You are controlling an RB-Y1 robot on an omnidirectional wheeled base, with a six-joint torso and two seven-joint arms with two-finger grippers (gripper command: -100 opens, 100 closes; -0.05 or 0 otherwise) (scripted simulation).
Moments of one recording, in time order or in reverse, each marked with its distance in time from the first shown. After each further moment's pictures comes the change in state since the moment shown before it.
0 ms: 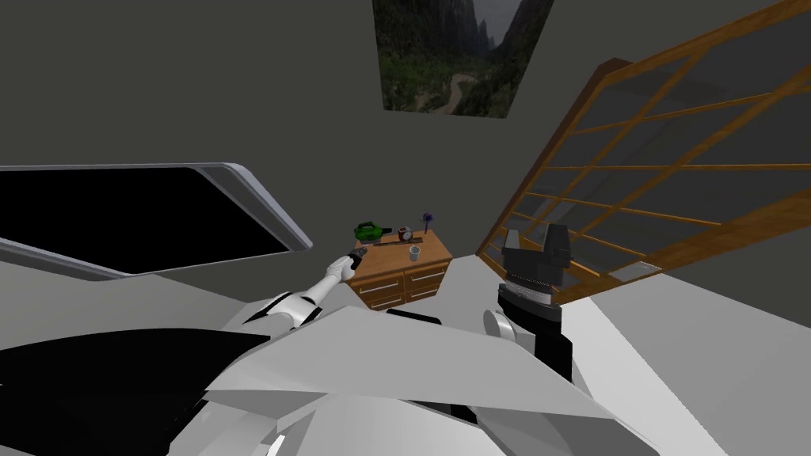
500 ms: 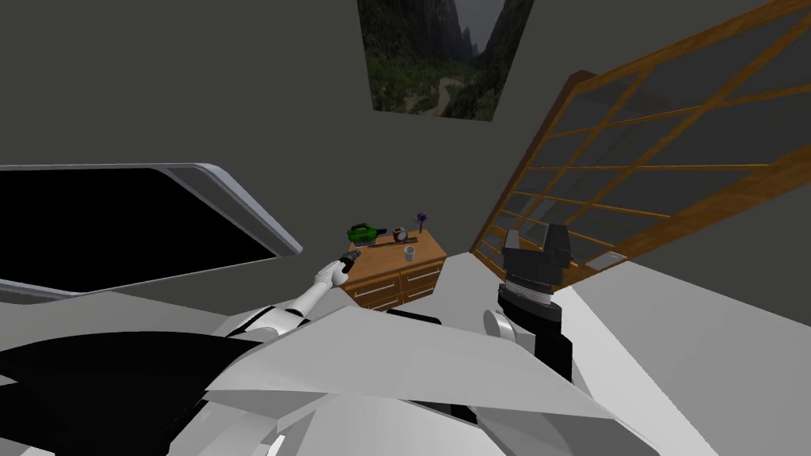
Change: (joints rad) left arm 0.124 0.029 0.085 -0.105 0.114 0.005 -0.116; right arm 0.000 0.000 0.000 0.000 0.000 0.000 0.000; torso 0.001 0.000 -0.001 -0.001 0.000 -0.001
